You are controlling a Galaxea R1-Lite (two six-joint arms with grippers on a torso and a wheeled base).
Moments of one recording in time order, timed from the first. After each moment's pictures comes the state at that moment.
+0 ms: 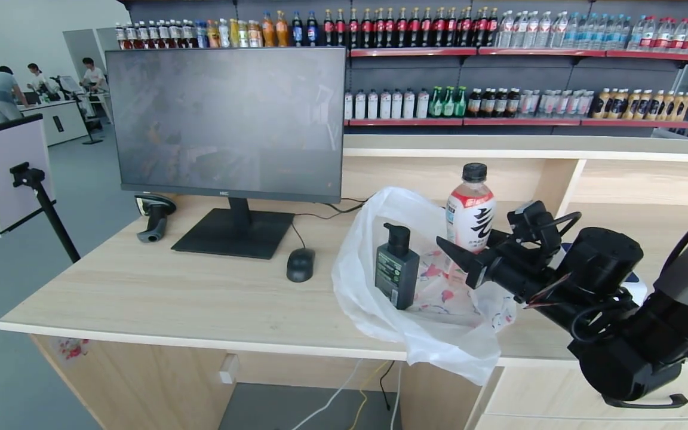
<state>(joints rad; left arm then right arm) 0.00 0.00 0.00 0.00 0.00 -0.01 0.28 2.06 -0.61 -1.57 0.29 -0.10</state>
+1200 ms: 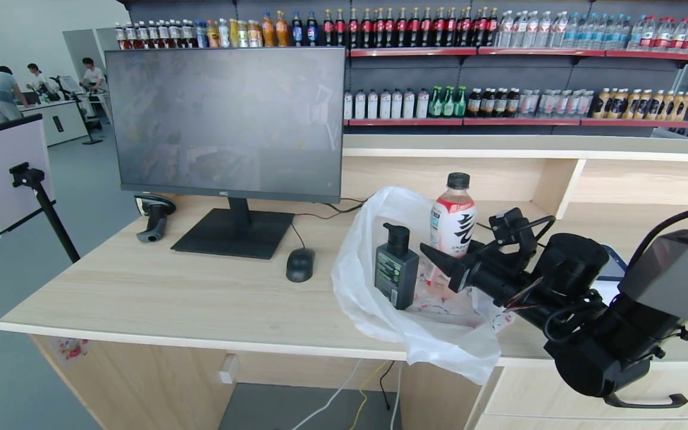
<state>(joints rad) 0.00 0.00 0.00 0.00 0.00 -0.01 0.32 2.15 -0.67 -1.57 0.31 0.03</state>
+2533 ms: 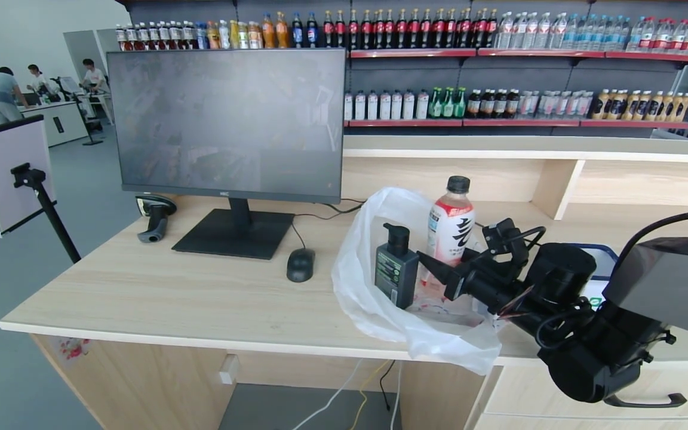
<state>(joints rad) 0.00 0.00 0.00 0.00 0.00 -0.01 0.31 2.21 -0.66 -1.58 0.31 0.02</state>
